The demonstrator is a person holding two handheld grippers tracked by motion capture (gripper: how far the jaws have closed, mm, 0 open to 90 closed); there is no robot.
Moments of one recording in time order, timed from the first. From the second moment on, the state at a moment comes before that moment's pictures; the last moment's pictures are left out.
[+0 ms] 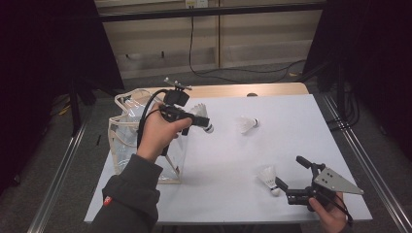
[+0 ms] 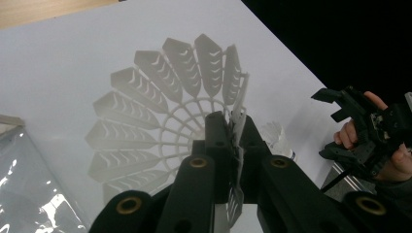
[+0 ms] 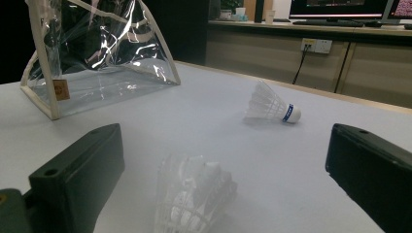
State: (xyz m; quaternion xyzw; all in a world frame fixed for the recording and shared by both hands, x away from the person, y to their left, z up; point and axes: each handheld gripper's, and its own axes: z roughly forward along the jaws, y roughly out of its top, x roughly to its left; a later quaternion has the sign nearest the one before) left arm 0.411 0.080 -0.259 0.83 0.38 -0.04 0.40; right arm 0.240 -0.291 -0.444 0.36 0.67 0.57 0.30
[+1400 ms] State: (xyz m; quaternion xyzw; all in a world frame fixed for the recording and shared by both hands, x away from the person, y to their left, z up) left arm 0.424 0.090 -0.238 0.83 0.39 -0.03 0.40; right arm 0.240 -0.291 -0.444 0.36 0.67 0.57 0.30
